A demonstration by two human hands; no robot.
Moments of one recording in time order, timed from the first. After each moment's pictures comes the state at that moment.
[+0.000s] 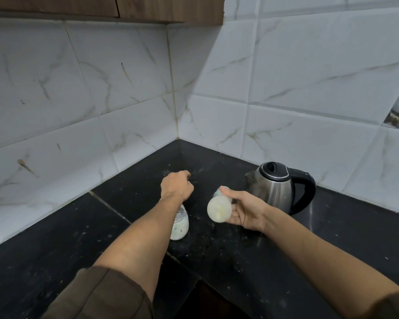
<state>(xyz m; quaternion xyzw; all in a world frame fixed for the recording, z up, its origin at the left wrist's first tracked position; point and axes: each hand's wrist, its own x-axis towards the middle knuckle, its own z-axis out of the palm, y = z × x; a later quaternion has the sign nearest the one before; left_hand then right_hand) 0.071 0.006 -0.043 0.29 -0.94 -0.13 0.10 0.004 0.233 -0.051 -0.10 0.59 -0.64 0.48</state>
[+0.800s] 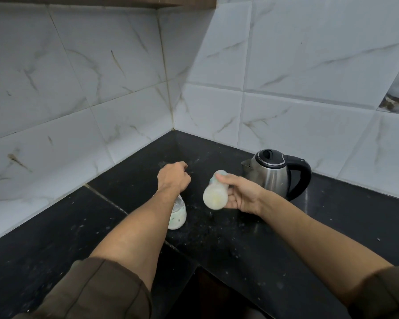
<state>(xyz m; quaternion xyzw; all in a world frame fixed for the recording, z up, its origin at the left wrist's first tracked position) 0.074 0.011 -0.044 0.29 -0.94 -0.14 0.10 0.005 0.230 -0.043 -0.13 0.59 -0.64 0.47</state>
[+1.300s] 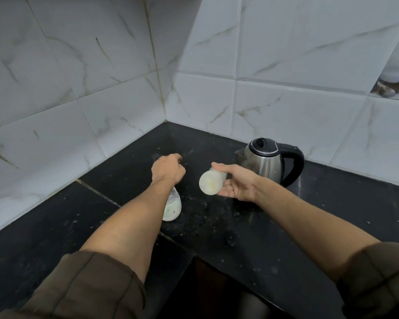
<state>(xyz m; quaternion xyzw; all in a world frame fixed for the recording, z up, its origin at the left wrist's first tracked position) 0.072 0.011 -0.048 0.29 -0.94 -0.14 0.09 -0.004 0.232 -0.043 -0.07 0.62 -0.63 0.46</state>
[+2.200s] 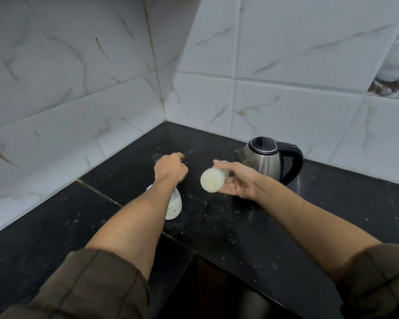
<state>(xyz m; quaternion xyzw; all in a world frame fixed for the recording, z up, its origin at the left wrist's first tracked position) 0.072 0.017 -0.047 0.28 -0.94 -0.15 0.10 0.001 0.235 -0.041 -0.06 0.63 -0.63 0.44</state>
